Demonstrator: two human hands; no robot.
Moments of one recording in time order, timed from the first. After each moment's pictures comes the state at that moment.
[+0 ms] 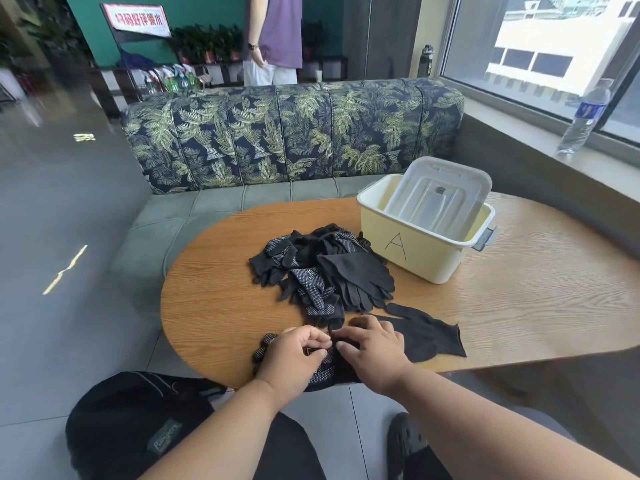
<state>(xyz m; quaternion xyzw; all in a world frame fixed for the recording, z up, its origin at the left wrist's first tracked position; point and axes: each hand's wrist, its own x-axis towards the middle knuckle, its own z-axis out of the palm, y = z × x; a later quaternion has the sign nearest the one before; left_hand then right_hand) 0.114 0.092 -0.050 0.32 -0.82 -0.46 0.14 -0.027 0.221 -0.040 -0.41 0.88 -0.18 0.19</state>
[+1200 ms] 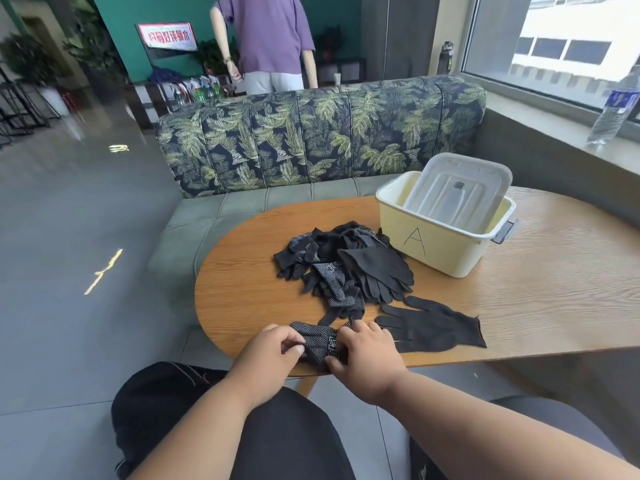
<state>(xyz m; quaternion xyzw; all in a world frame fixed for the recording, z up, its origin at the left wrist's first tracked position) 0.190 0.066 -0.016 0.35 -0.87 -0.33 0.10 0.028 0.208 -0.039 -0.50 0.85 -0.13 0.08</state>
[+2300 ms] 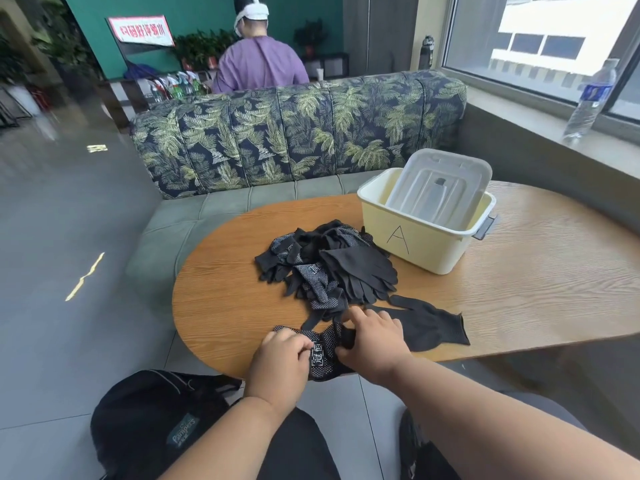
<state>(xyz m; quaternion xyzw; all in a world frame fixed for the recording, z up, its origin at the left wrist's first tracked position) 0.144 0.096 -0.051 0.33 -0.91 -0.19 0.16 -0.017 0.215 -0.034 -0.42 0.89 -0.14 0.11</state>
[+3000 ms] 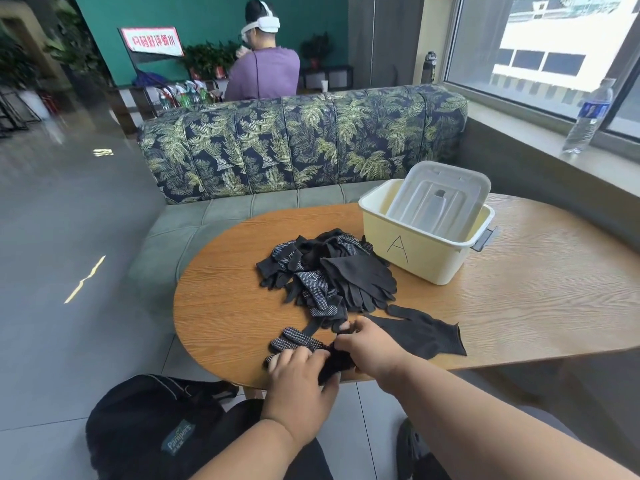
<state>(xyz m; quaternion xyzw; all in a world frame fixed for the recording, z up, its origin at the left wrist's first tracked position) 0.140 0.135 -0.060 0.31 -0.94 -0.08 0.13 -0.006 0.216 0.001 -0.21 0.73 -0.49 0.43</state>
